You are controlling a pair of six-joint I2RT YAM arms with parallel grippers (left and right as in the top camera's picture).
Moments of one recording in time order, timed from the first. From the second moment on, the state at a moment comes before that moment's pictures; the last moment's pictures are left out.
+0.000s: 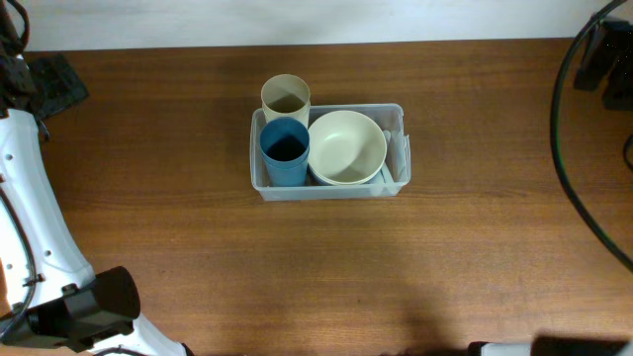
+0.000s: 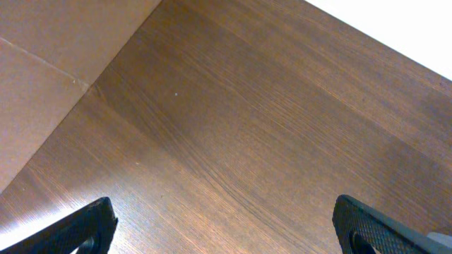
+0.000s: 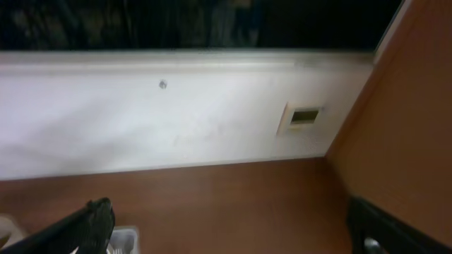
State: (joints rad) left arm 0.32 1.88 2.34 -1.43 -0.26 -0.23; right arm -0.09 1.51 2.52 -1.31 0.09 -0.07
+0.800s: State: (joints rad) left arm 0.32 1.88 2.34 -1.43 -0.26 -0.23; right arm -0.09 0.50 0.52 -0.18 0.08 -0.14
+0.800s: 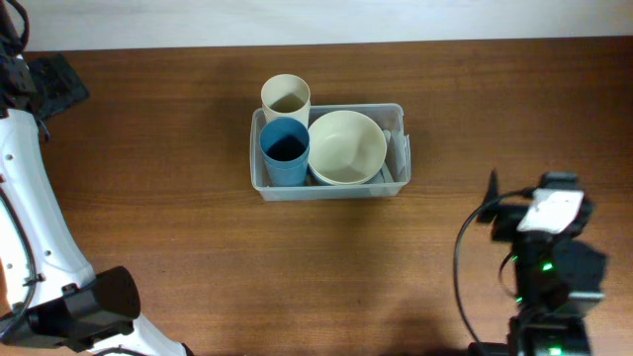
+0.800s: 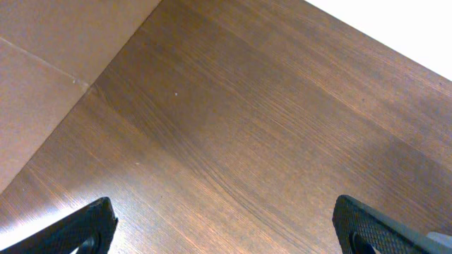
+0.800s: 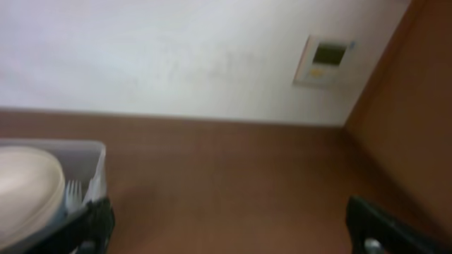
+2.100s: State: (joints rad) left arm 0.32 1.88 2.34 -1.43 -0.26 -0.23; right arm -0.09 0.01 0.13 -0.13 0.00 -0.14
